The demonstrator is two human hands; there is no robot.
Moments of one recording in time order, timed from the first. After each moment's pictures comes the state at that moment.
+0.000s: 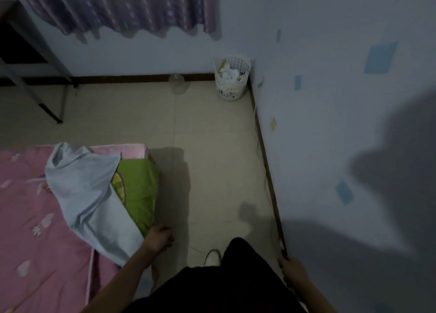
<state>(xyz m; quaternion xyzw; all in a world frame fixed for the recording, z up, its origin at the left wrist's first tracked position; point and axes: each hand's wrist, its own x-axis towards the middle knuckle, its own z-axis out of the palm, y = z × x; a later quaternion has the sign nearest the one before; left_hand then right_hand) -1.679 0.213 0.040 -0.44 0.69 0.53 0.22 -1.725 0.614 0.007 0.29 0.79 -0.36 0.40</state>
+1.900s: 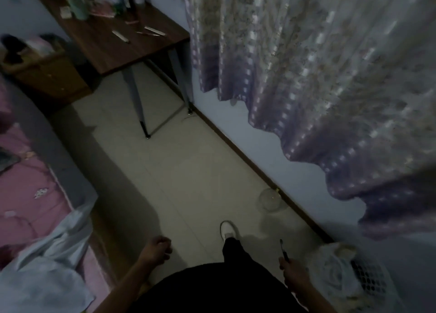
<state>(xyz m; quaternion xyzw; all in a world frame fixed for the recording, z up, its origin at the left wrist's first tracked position) -2.344 -0.333 0.003 -0.69 0.41 0.59 -0.02 -2.720 -0.147 0.000 -0.06 0.82 -0.14 0.55</state>
